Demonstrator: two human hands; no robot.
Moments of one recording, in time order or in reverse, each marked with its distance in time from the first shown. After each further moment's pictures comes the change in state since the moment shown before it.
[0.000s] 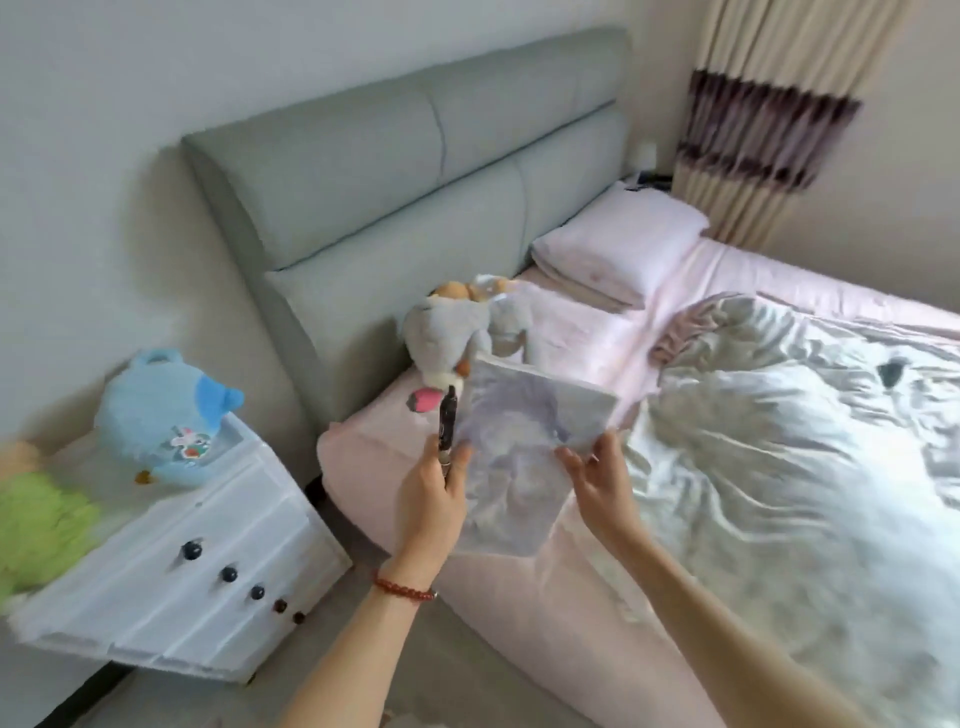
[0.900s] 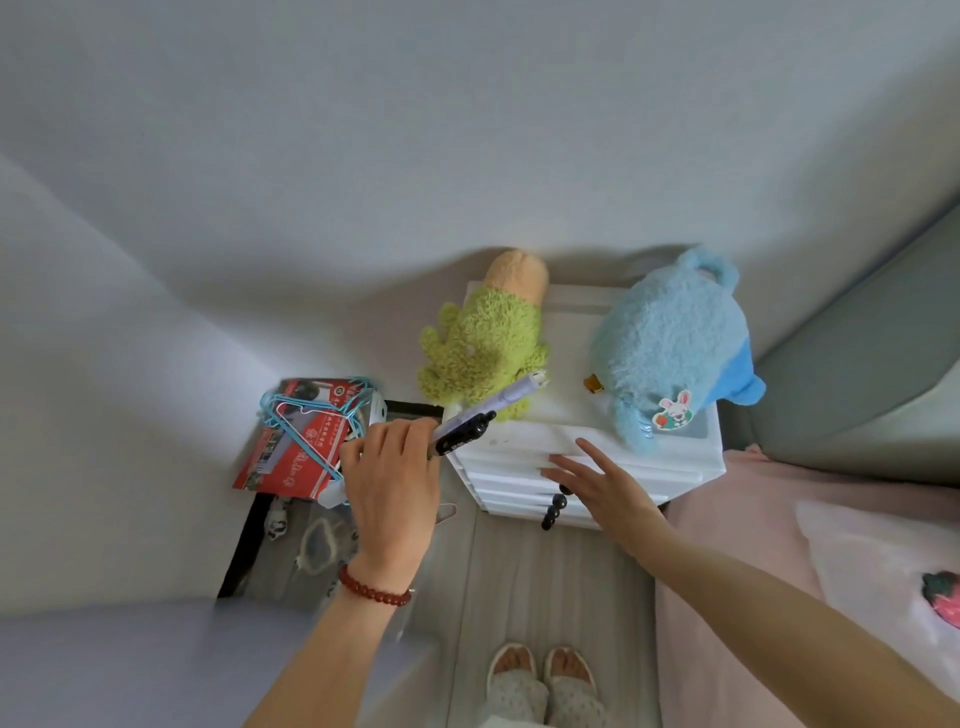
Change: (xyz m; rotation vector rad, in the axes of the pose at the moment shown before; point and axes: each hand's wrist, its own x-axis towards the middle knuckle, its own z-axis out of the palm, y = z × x) left_hand 0.001 -0.252 -0.291 1.030 0.550 -0.561; right_hand 0.040 0.039 0.492 -1.668 -1.168 -2.043
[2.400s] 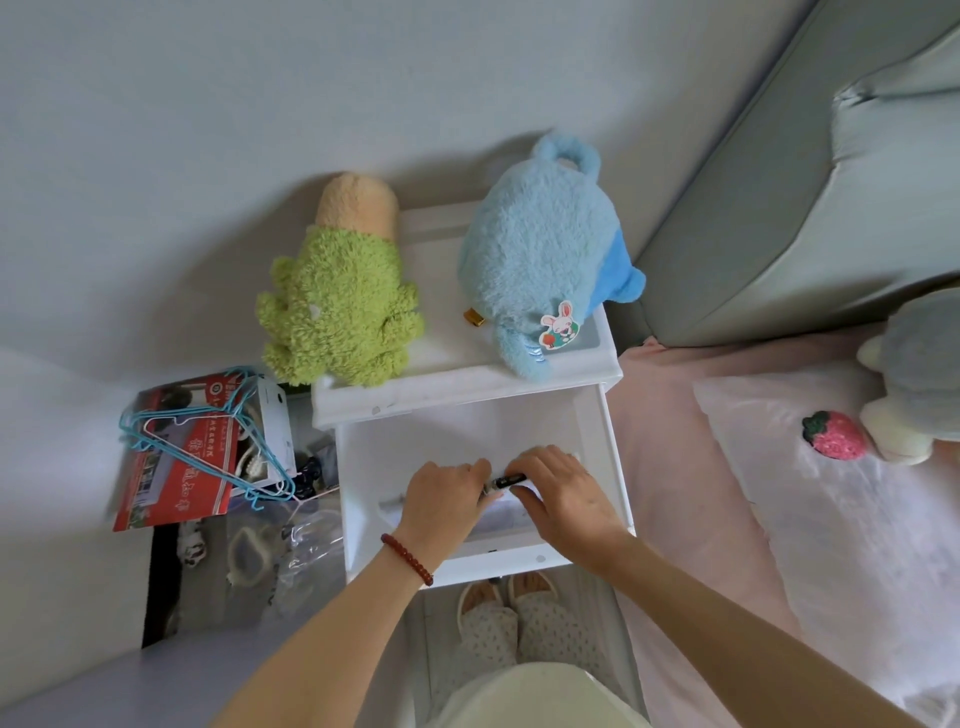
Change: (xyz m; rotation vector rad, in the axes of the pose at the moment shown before) left_hand -0.053 0.072 0.143 0.032 -0.750 0.580; right_hand -0.062 -0.055 -0.001 1.367 0.622 0.664
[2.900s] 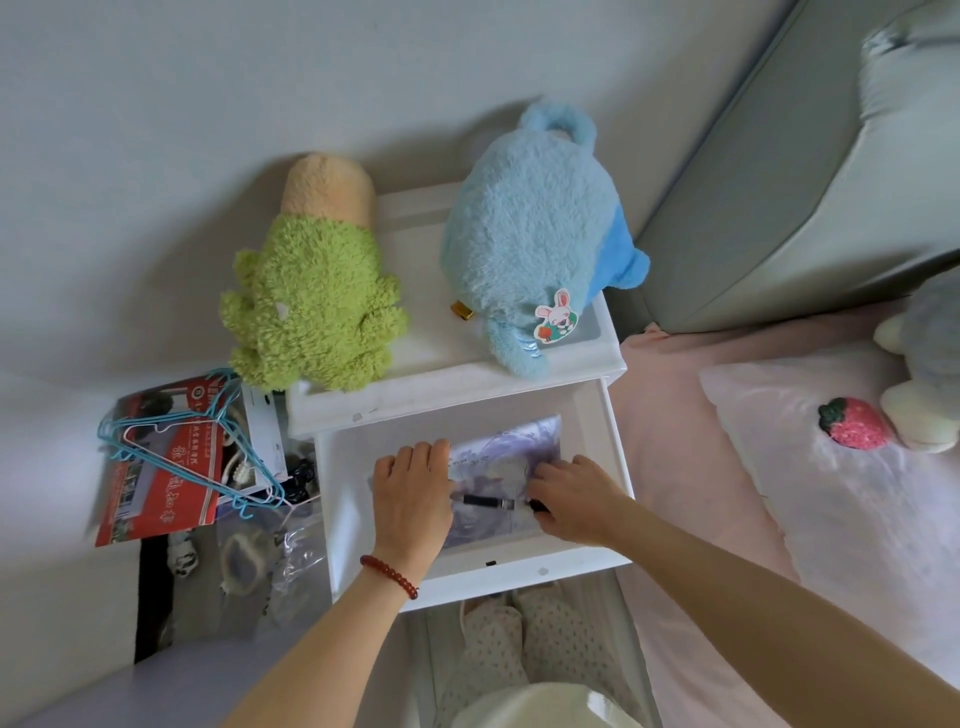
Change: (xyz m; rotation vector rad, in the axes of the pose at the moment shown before) left_hand 0.005 -0.018 0.028 0.060 0.281 -0.192; right_hand 0.015 0.056 0.029 -0.489 -0.515 -0.047
